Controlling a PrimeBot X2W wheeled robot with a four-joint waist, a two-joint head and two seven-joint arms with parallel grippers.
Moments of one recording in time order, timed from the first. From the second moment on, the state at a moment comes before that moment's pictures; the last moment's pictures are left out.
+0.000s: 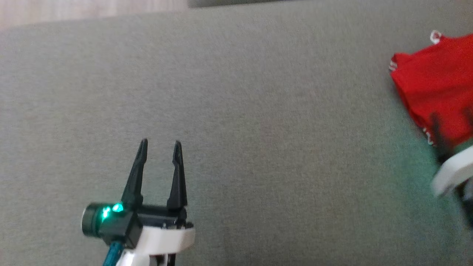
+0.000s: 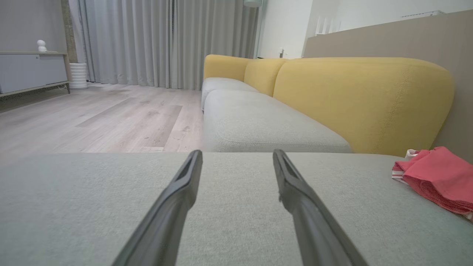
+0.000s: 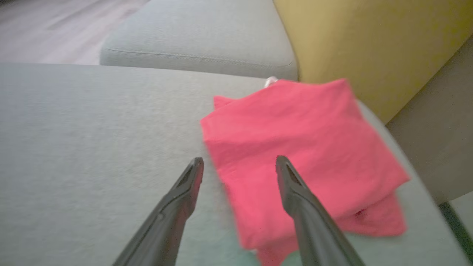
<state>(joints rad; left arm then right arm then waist) -0.03 0.06 -0.31 -0.03 -0.18 0.10 -0.26 -0.19 -0.38 -0.08 0.16 0.23 0.13 0.24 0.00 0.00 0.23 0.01</state>
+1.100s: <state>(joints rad) 0.23 0.06 -0.26 0.00 -0.12 0.11 -0.26 0.23 -0.04 0.03 0.11 0.18 0.13 -0.25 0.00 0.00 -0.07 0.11</state>
